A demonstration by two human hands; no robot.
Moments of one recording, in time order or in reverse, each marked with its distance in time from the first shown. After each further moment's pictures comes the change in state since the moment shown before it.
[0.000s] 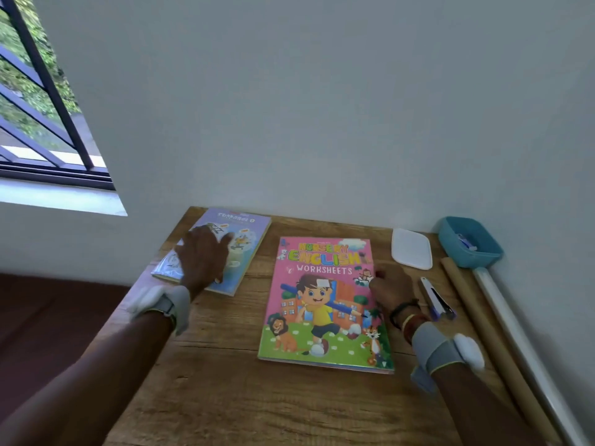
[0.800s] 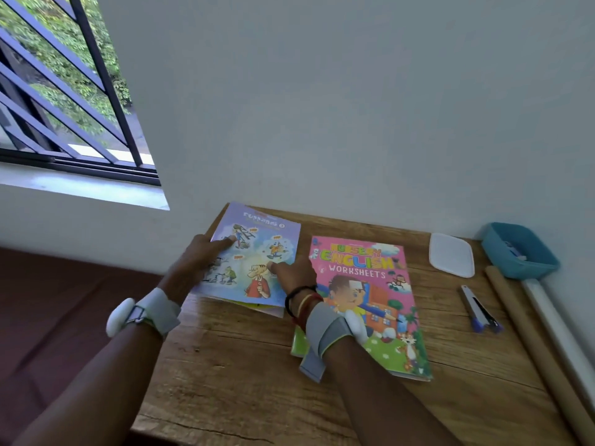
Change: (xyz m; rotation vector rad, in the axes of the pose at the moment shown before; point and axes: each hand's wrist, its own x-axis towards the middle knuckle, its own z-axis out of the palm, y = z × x) left_hand 0.004 -0.058 -0.050 -0.811 -0.308 -0.301; right_hand -0.067 -0.150 0.143 0.350 -0.276 0.071
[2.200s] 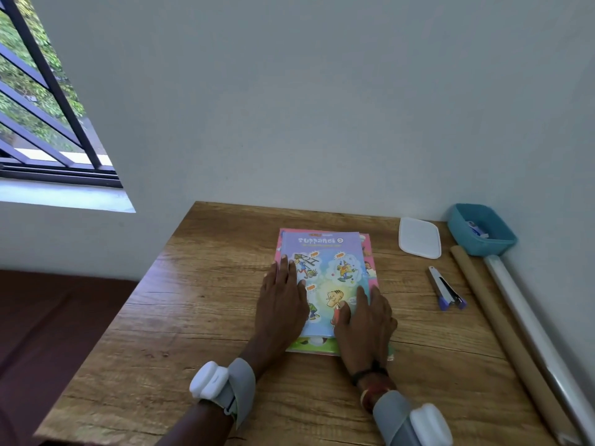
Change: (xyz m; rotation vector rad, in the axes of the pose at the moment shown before) left_hand -0.102 -0.061 0.178 0.906 -0.011 0.667; right_hand -0.046 0.124 -0.117 -0.623 0.468 -0.192
